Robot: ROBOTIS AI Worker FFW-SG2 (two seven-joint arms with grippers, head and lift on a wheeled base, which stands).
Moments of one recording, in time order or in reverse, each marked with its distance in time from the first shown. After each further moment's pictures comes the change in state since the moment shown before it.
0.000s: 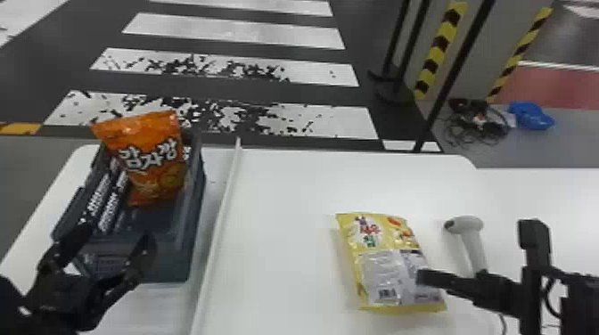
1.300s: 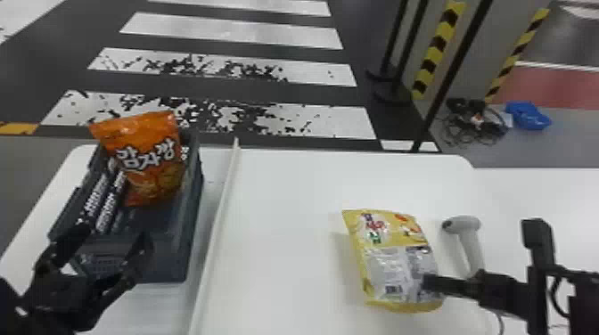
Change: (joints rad) left arm -0.003 -0.004 0.002 0.005 0.000 0.000 0.000; right arm -0.015 -0.001 -0.033 -0.029 0.033 0.094 0.069
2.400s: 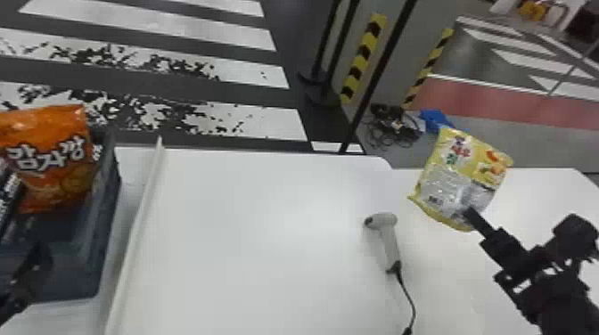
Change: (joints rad) left arm 0.005 0.000 0.002 -0.005 0.000 0.000 0.000; right arm -0.008 0.032 -0.330 0.267 -0.276 -0.890 -0.387
